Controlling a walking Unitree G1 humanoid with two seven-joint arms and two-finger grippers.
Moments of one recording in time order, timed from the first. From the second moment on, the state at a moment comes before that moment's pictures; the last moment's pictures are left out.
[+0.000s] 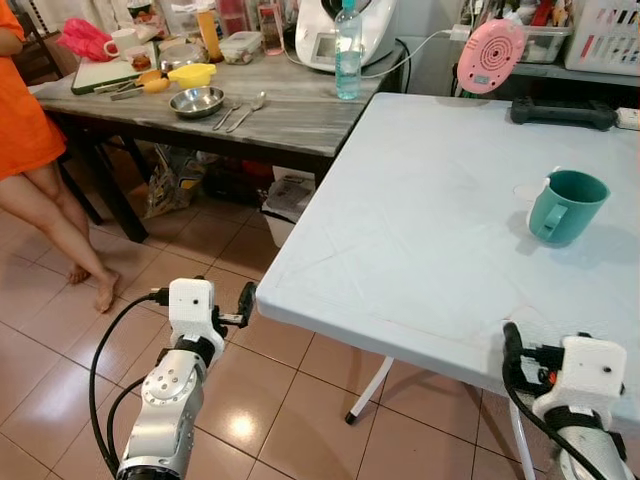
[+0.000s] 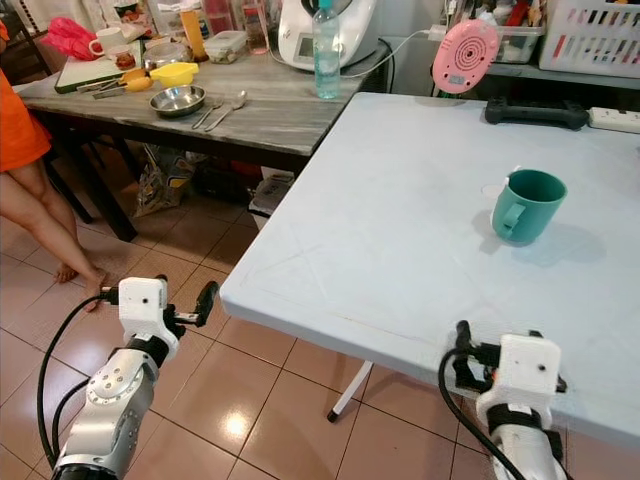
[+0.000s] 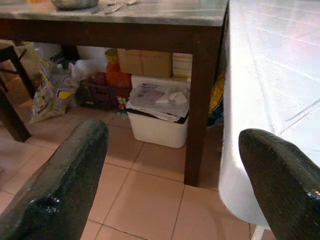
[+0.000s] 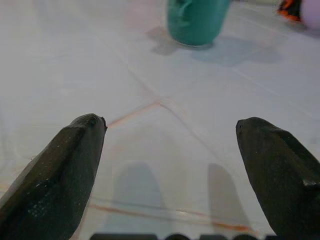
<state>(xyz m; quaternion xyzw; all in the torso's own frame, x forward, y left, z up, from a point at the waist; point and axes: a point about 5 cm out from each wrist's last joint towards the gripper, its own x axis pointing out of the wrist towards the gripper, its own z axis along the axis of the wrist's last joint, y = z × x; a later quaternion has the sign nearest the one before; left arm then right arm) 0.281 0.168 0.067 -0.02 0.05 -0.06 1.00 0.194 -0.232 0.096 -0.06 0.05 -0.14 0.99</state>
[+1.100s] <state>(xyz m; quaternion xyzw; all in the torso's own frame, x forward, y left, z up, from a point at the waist) 0.284 0.121 0.071 -0.08 0.02 -0.06 0.99 0.236 -0.225 0.132 -0.15 0.00 -0.03 0.99</state>
